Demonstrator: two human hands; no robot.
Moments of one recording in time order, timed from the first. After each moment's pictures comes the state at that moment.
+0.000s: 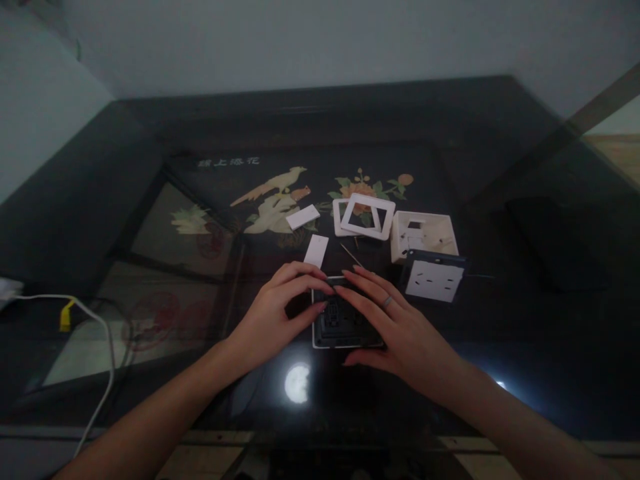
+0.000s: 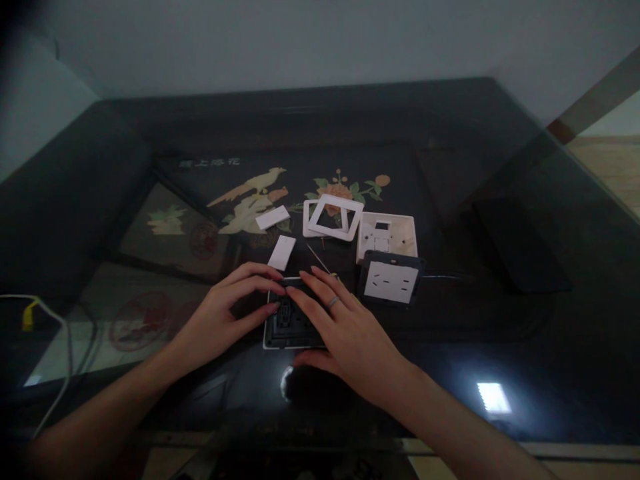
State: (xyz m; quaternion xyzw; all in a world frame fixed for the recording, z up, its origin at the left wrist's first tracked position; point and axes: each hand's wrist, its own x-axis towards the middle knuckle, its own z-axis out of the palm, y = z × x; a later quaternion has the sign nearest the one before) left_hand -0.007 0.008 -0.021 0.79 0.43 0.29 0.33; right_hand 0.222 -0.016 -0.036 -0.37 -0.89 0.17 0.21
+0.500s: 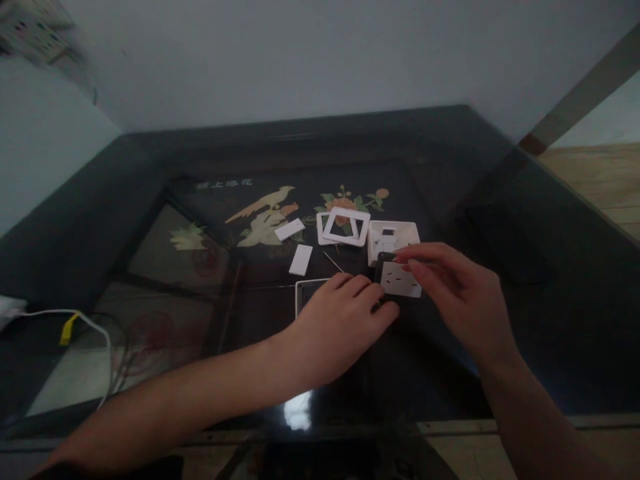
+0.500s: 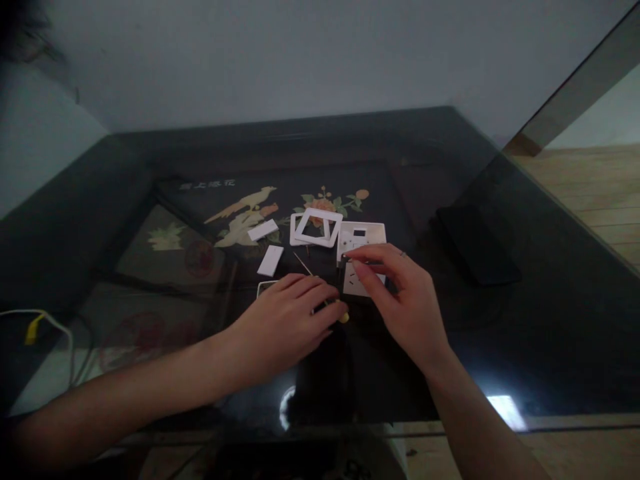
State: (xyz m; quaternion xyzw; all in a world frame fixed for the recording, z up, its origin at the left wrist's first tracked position) left_hand 0.084 -0.002 0.022 0.96 0.25 0.10 0.03; right_hand 0.278 -0.008 0.007 -0.54 -0.67 0.24 0.46
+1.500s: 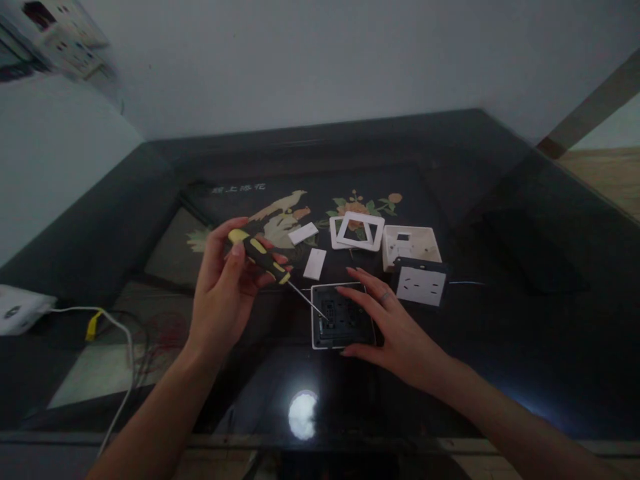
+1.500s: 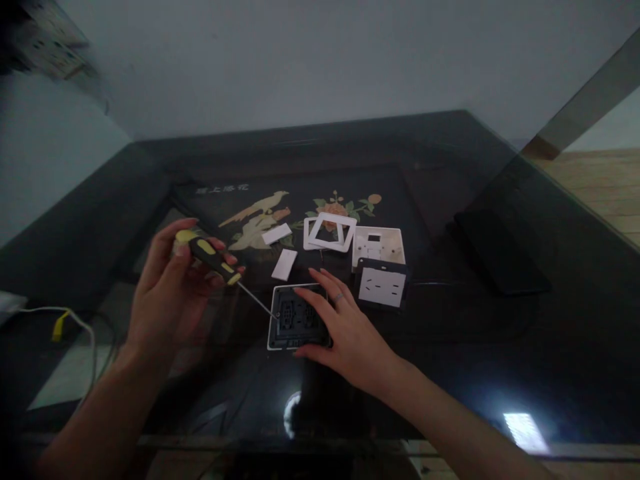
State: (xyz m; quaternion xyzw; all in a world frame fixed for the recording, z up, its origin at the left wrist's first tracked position) left_hand -0.021 0.022 0.010 0.48 0.40 0.61 0.48; right_hand 0.225 -0.019 -0.037 -0.43 -0.82 0.28 0.24
